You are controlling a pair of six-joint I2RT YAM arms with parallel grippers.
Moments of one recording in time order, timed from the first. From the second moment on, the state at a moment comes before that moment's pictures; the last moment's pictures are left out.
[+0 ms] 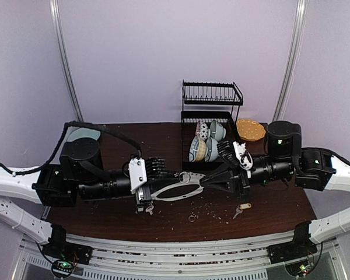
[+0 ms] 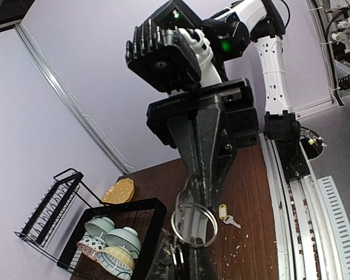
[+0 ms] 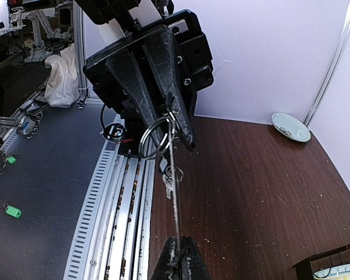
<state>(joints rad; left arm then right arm) -1.39 1.13 0.95 0.09 -0.09 0.50 1.09 1.02 0.96 -0.22 -0.42 -0.26</state>
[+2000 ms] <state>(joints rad) -1.48 1.27 0.79 0.56 -0.58 0.84 1.10 0.96 0.82 0.10 -0.38 -0.10</state>
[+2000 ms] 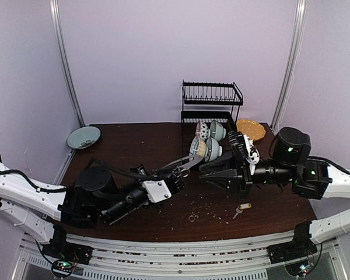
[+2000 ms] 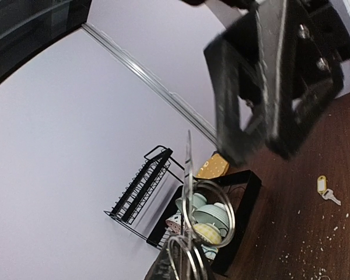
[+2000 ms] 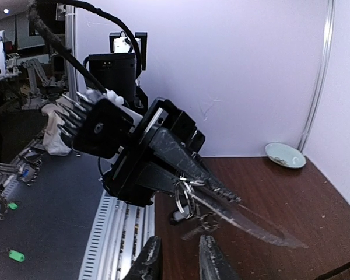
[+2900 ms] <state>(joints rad) -1.48 1.27 0.79 0.72 -0.52 0.83 1.10 1.10 0.78 0.52 -0.41 0.14</state>
